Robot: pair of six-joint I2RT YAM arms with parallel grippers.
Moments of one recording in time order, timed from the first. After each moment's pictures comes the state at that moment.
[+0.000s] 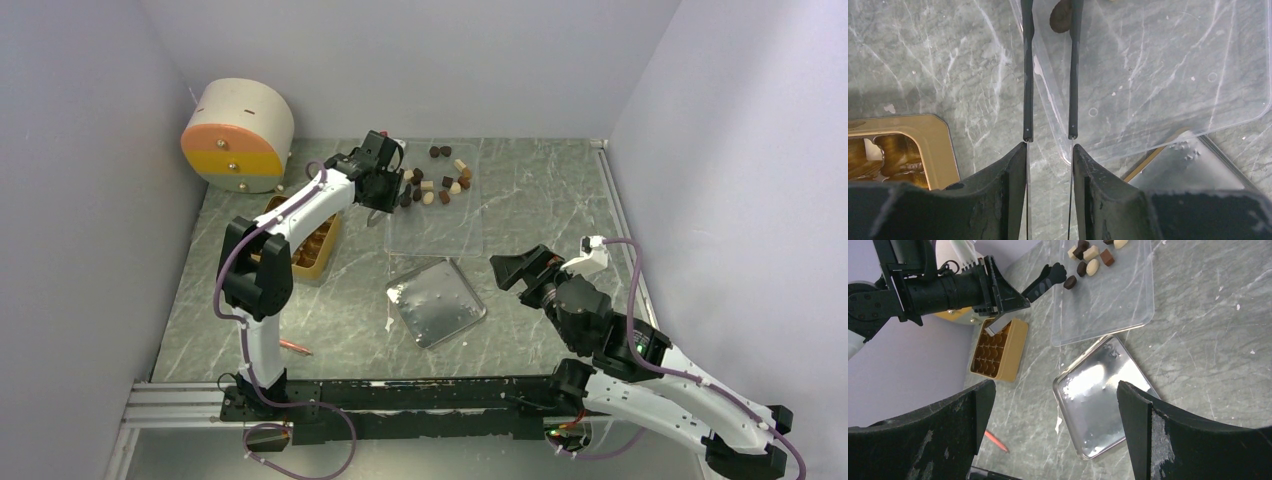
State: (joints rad) left arm -0.52 1.93 1.68 -0.69 -0.07 -0.19; right arm 1.01 0.48 0.72 -0.58 0.70 1.00
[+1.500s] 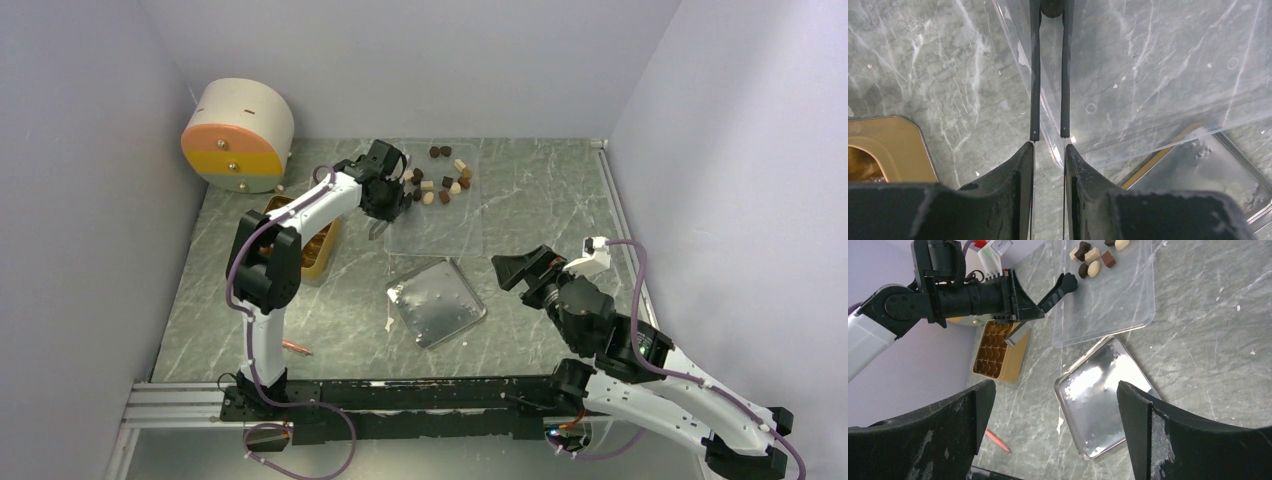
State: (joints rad) left arm -0.52 2.00 1.67 -0.68 -0.02 -0.18; right arm 1.01 0.47 0.72 -0.58 0.70 1.00
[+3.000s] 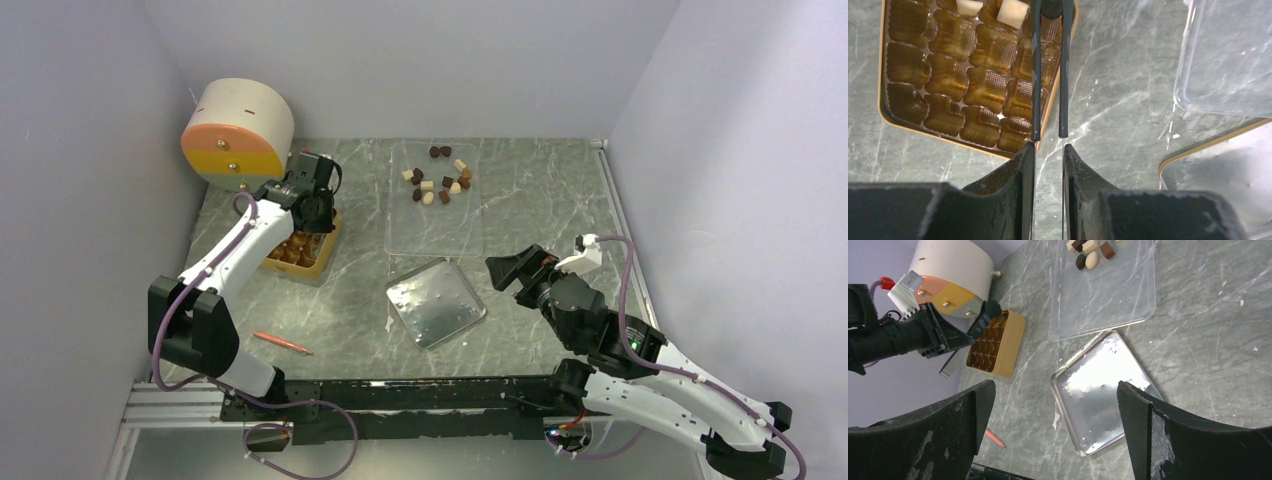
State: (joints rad) left arm -0.35 1.50 1.30 -0.77 -0.24 -0.30; right arm 1.01 0.51 0.72 -0.57 0.68 1.00
